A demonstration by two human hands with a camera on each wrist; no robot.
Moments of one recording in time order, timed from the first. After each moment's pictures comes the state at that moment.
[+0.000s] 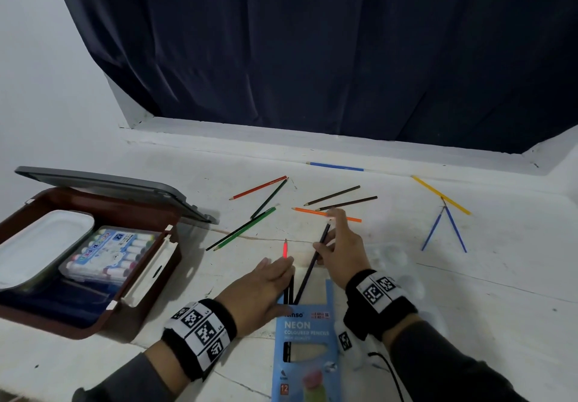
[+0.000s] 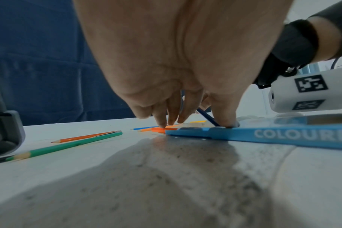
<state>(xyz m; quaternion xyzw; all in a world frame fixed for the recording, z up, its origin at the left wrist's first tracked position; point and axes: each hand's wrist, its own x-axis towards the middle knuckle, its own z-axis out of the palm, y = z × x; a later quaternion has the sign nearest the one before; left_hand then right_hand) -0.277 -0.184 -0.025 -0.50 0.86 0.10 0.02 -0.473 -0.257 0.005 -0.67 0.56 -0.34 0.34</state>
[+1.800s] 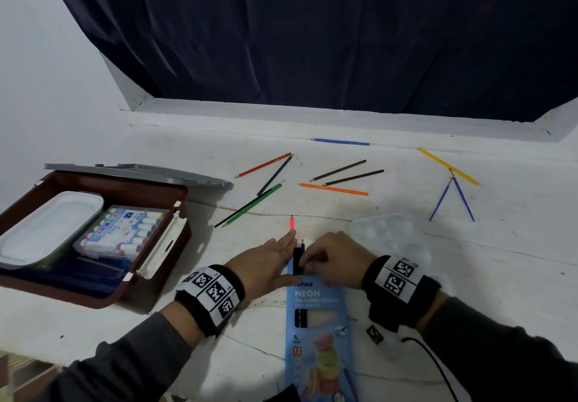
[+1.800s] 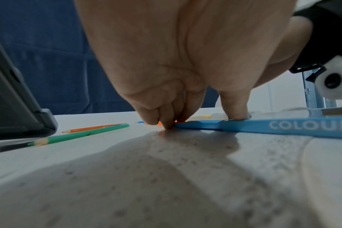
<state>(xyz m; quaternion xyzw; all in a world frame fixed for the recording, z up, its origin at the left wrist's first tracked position) -0.274 -0.189 -0.021 -0.55 0.81 0.20 0.08 -0.473 -0.220 0.017 -0.86 0.39 -0.08 0.34</state>
